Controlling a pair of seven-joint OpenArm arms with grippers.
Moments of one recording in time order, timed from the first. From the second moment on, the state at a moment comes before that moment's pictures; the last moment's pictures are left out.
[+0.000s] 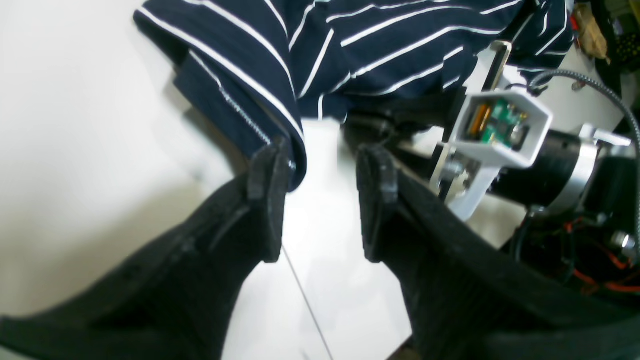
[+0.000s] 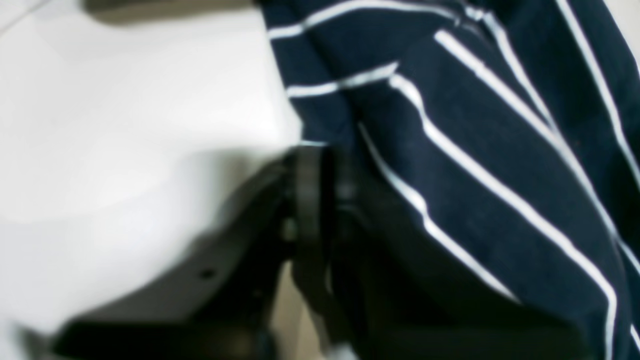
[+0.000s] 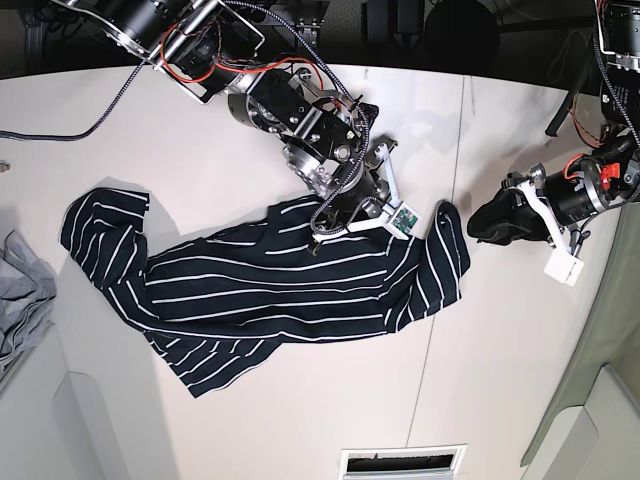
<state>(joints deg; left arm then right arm) 5.4 -28.6 -10.5 83.0 -57.0 -37.5 51.1 14.5 -5.5 -49.0 54.8 -15.4 -4.1 -24.4</state>
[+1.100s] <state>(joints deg) 9.6 -28.6 -21.9 93.6 -65.3 -37.7 56.5 13.6 -5.4 -48.9 66.9 -13.8 -1.5 -31.4</state>
